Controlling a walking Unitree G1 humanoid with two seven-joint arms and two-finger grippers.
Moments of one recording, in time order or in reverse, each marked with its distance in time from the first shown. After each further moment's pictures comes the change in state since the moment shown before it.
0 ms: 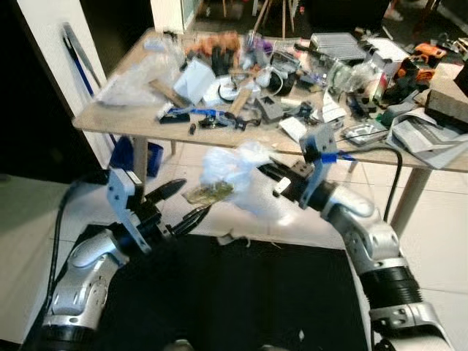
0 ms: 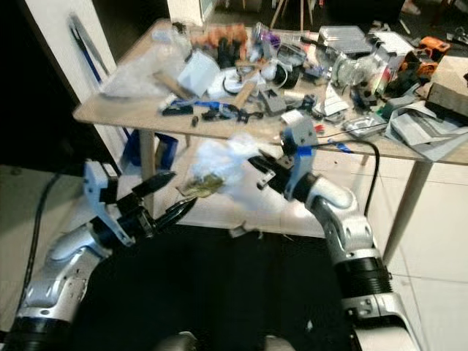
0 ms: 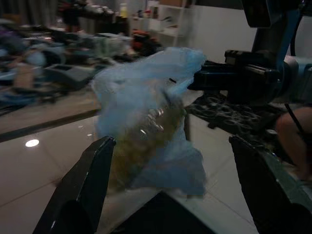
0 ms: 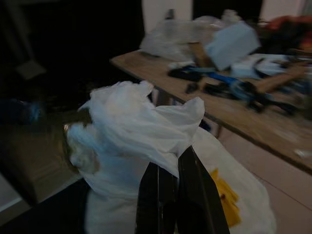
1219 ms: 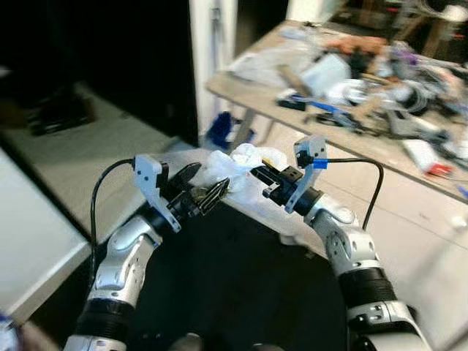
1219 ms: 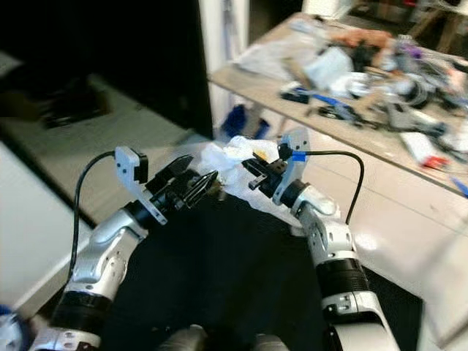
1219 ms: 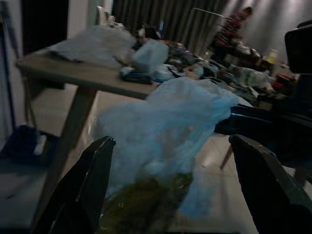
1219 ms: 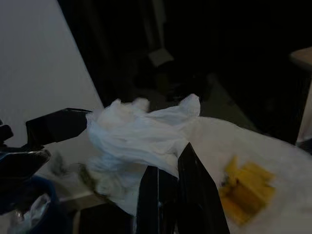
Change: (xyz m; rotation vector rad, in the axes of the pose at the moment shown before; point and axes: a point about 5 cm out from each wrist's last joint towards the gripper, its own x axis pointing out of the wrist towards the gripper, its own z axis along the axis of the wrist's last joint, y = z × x) left arm 0.047 0.002 -0.018 -0.096 -0.086 0.132; right arm 0.009 0.004 -0.020 0.105 -0.041 -0.016
